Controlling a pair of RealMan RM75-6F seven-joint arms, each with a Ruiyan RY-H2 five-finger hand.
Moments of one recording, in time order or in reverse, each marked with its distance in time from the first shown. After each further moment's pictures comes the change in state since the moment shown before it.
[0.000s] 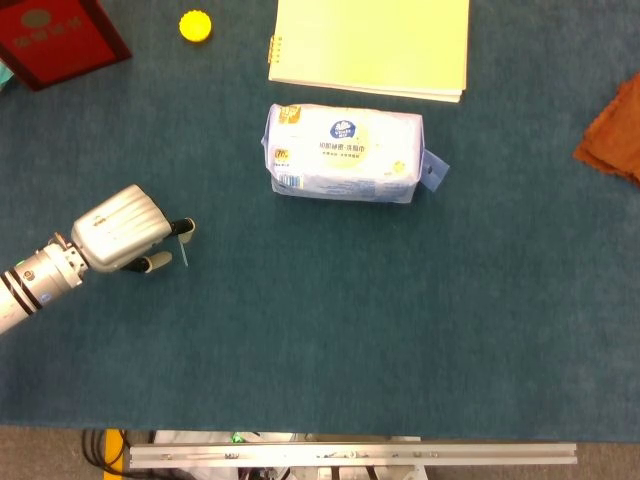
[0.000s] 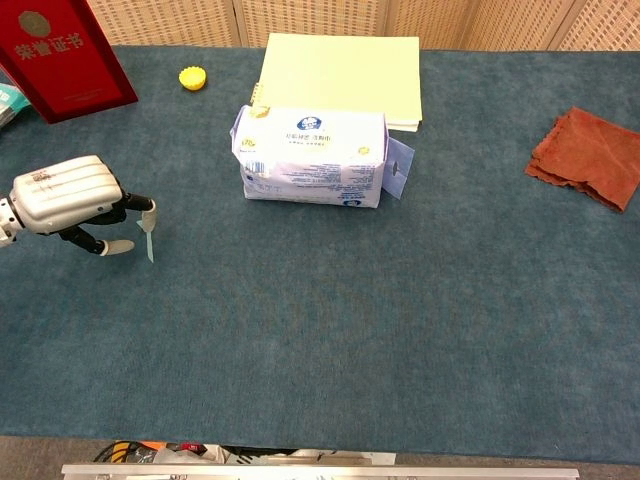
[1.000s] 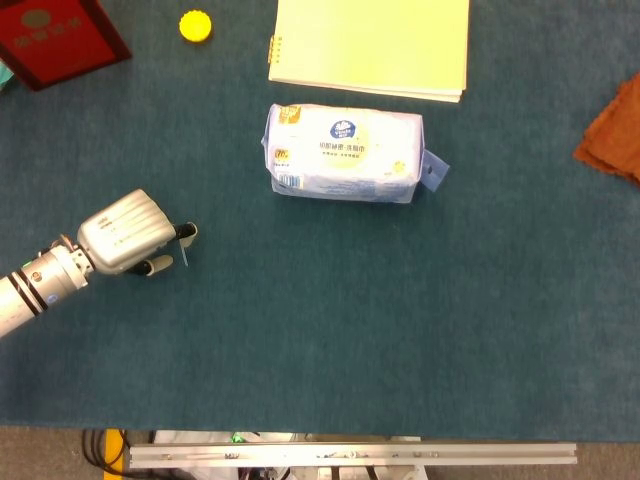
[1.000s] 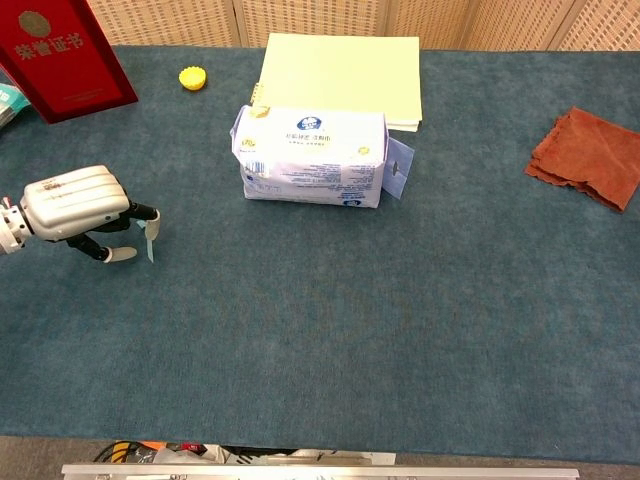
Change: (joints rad) left arm -0.004 -0.055 0.057 0.084 -0.028 -0.012 -0.013; right arm -0.002 -0.006 -0.003 -0.017 -0.001 0.000 -0.030
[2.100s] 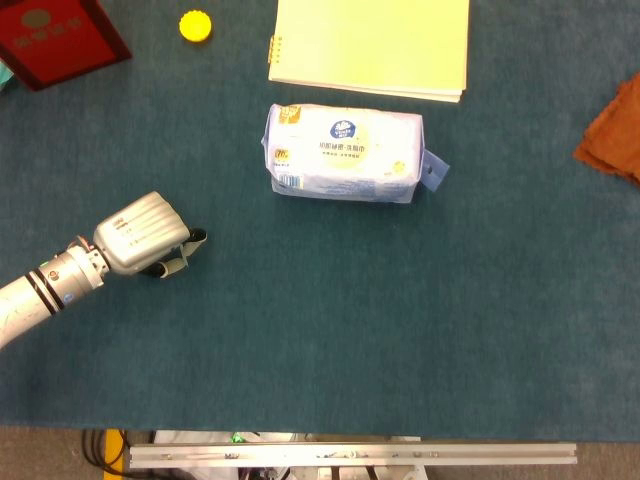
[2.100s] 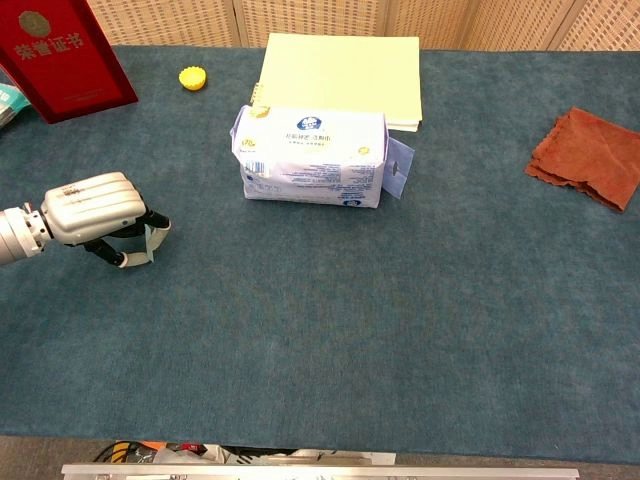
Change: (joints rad) left arm -0.019 -0.035 0.016 -0.006 -0.022 -0.035 -0.017; right arm -0.012 0.003 0.002 0.017 0.000 0.018 0.022
